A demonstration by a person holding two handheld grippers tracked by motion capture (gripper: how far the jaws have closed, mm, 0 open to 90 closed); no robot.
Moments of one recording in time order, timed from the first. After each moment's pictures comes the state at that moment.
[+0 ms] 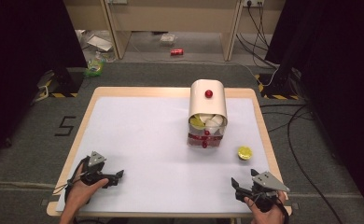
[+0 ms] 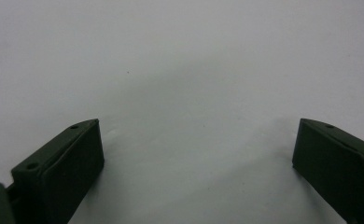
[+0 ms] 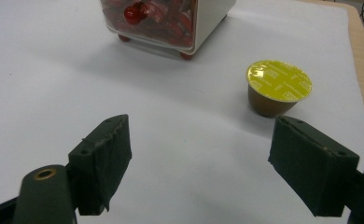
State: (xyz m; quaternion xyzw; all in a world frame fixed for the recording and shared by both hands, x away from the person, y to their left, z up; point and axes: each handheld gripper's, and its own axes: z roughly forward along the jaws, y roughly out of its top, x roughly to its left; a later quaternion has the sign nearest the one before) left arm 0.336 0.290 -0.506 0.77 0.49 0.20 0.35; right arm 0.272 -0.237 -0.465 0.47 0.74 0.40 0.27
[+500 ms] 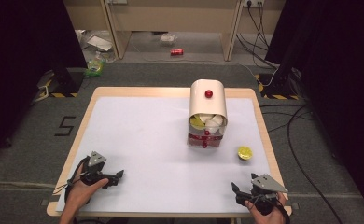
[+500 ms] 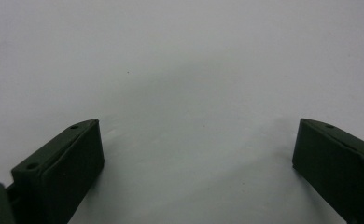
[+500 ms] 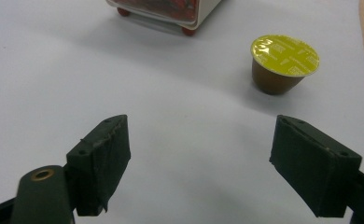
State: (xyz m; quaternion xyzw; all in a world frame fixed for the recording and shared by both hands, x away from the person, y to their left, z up) left arm 0.336 0.290 -0.506 0.77 0.49 0.20 0.35; right arm 0.267 -0.239 -0.471 0.48 0.75 0.37 0.25
